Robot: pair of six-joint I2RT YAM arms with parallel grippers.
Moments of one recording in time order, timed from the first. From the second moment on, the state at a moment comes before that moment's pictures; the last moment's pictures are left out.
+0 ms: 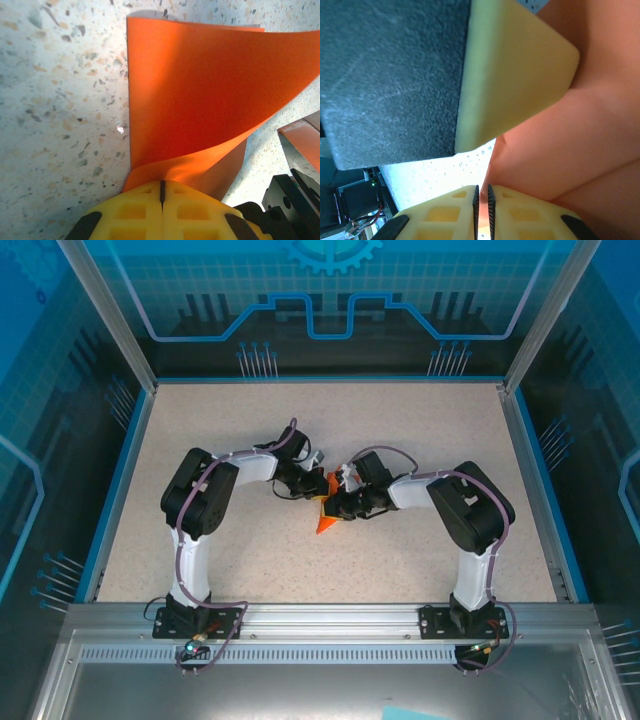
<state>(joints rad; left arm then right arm) -0.42 2.06 1.25 -0.35 0.64 -0.53 0.56 1.91 0.92 0.01 -0.71 0.65</state>
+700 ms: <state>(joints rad) -0.43 2.06 1.29 -0.41 0.63 -0.51 0.45 1.87 0.98 -0.09 -0.68 0.55</state>
